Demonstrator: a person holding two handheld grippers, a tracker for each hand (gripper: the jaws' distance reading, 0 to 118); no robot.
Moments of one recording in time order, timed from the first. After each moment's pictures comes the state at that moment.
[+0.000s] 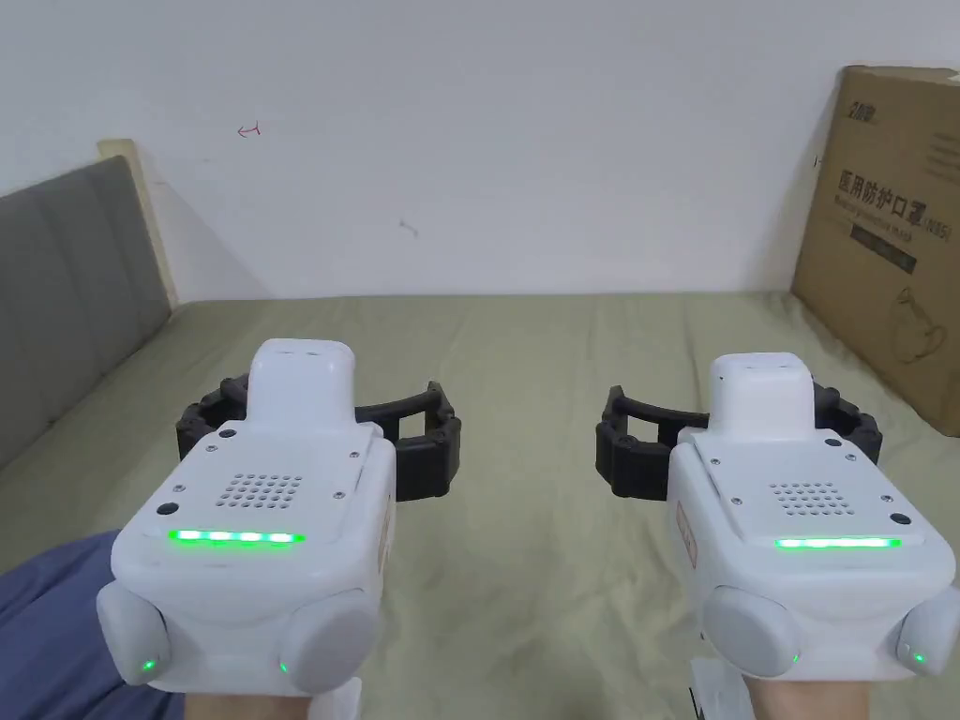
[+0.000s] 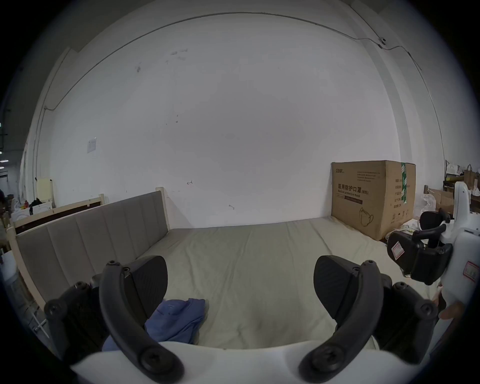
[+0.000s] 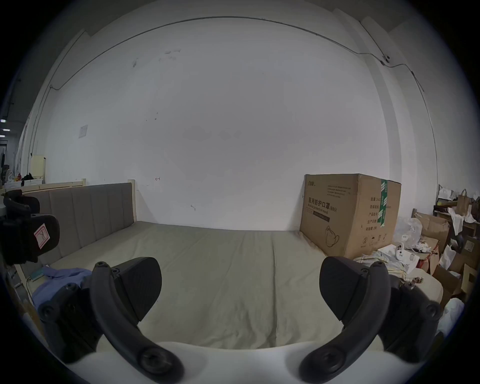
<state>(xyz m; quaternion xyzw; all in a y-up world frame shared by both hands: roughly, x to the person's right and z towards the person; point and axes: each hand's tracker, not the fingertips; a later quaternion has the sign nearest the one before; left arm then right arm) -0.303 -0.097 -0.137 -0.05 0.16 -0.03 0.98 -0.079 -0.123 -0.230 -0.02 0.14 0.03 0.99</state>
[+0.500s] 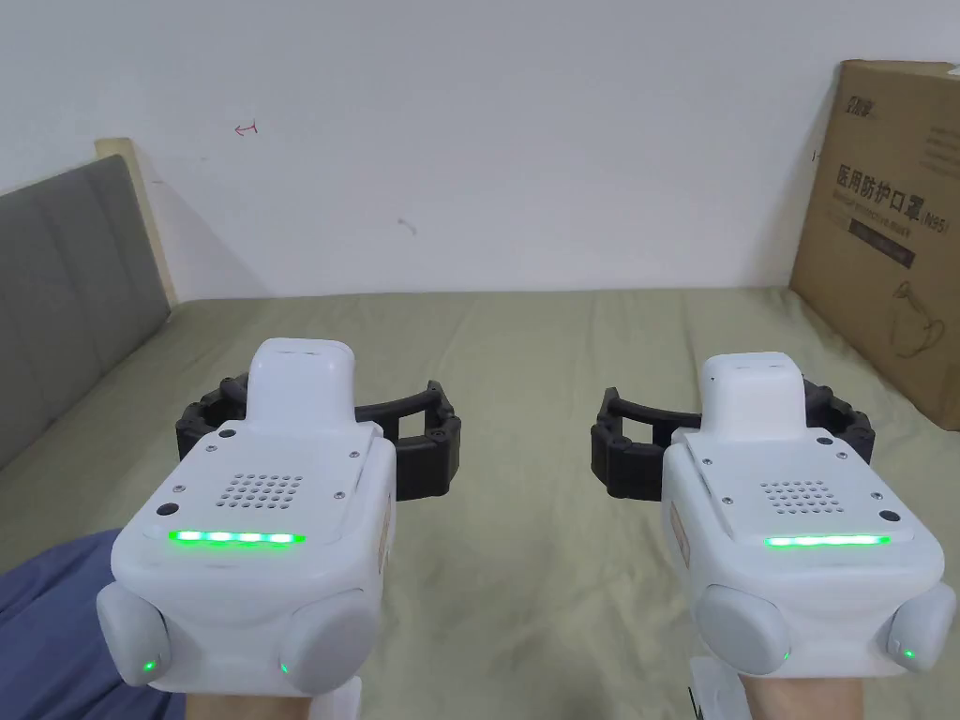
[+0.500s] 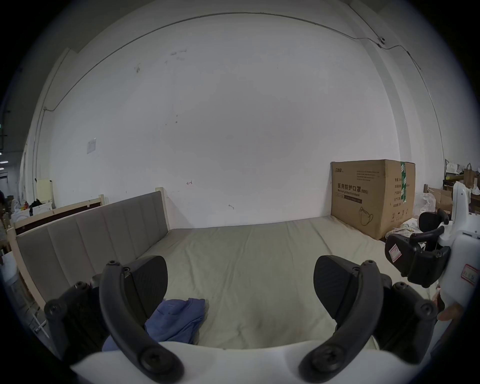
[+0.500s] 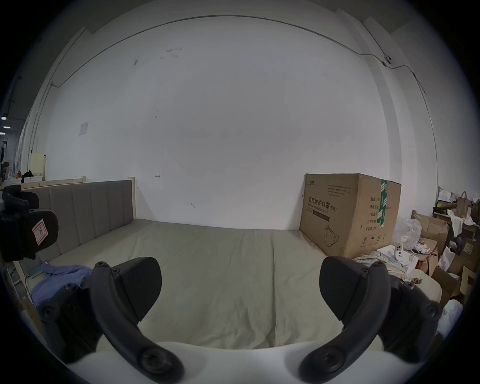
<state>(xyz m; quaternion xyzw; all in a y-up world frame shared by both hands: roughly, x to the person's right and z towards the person) -0.300 -0.098 -0.136 -0.05 0.16 -0.03 0.98 -0.080 -0.126 -0.230 -0.03 0.14 0.03 0.99</state>
